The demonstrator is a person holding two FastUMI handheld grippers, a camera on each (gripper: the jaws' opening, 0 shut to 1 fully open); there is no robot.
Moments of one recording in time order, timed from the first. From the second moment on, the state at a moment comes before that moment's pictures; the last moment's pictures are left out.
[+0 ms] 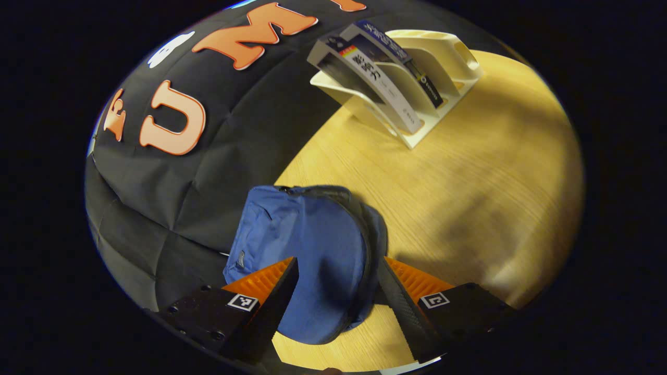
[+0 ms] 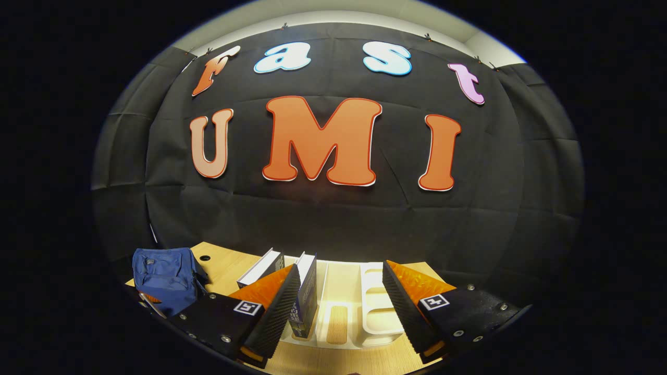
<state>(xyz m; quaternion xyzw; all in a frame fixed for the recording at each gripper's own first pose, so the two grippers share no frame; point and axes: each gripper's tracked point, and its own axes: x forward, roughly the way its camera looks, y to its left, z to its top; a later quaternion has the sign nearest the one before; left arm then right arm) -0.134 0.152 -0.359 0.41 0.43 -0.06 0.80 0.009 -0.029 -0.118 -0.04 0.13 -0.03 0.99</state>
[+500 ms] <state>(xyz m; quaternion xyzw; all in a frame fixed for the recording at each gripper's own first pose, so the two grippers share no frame) -0.137 0.176 -0.367 0.38 0.49 -0.06 0.78 0.017 -0.017 -0.117 -0.01 0.14 -0.01 0.99</state>
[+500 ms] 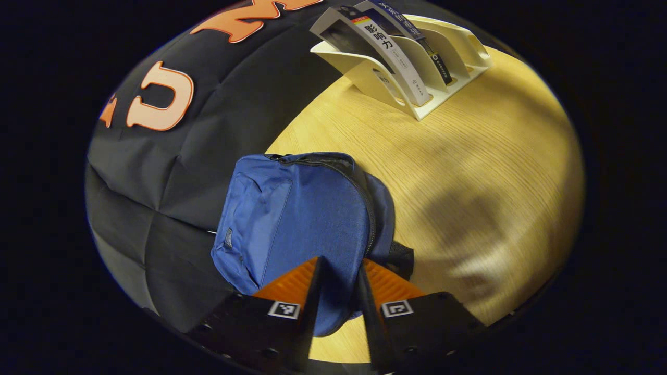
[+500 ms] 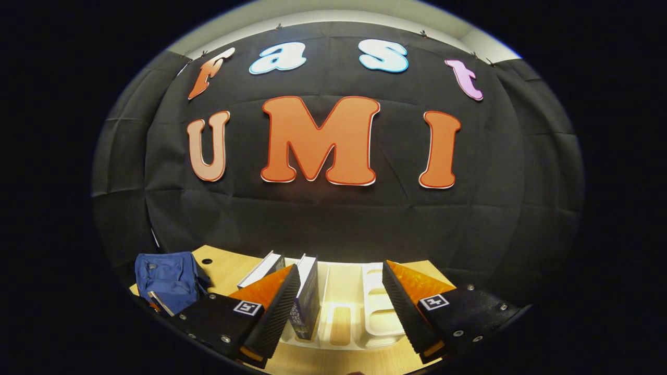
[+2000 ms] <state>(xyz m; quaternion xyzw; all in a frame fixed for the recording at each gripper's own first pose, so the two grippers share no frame) -0.005 0.273 -0.197 0.18 0.46 -0.07 0.87 0.115 0.131 -0.229 -0.03 0.45 0.05 0.89</state>
